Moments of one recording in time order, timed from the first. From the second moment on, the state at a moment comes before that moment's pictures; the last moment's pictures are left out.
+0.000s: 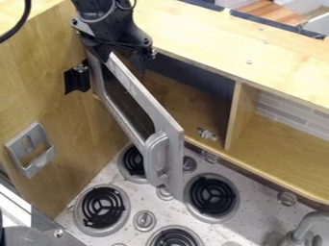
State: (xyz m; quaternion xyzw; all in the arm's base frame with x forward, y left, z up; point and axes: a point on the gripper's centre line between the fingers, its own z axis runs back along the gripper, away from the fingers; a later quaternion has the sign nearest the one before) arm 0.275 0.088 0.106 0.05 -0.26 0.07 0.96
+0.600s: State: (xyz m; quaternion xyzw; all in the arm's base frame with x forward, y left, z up) arm 0.267 0.105 0.098 0.04 -0.25 0.07 0.96
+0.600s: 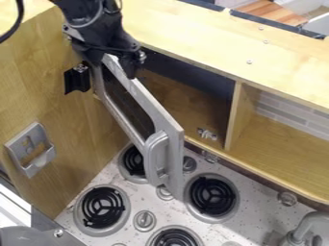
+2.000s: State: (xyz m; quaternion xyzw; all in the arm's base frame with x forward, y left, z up) arm 0.278 0.066 0.032 0.07 -0.21 0.03 0.98
